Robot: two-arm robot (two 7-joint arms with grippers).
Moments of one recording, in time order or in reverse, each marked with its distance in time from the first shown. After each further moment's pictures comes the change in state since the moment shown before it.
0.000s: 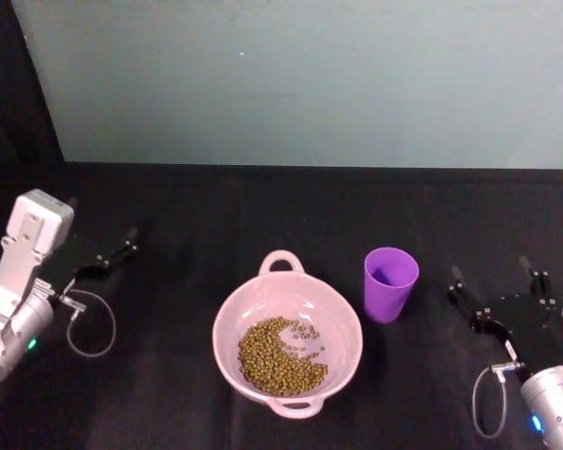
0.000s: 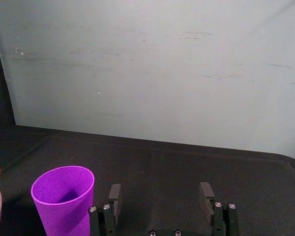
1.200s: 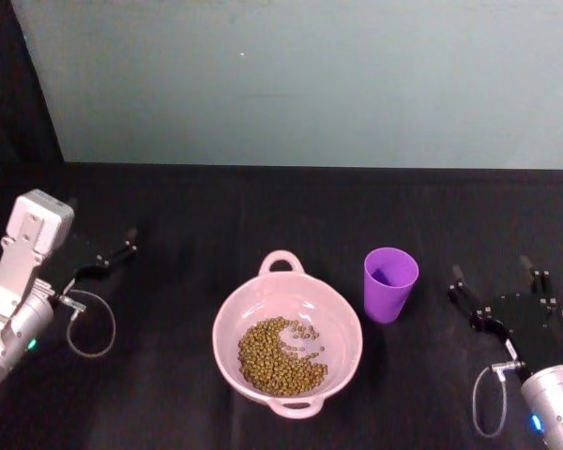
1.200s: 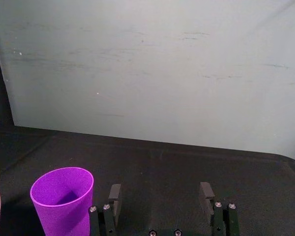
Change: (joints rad) left arm 0.000 0.000 0.000 0.000 0.000 0.000 0.000; right arm -0.002 0.001 -0.002 -0.007 0.000 0.006 -0.009
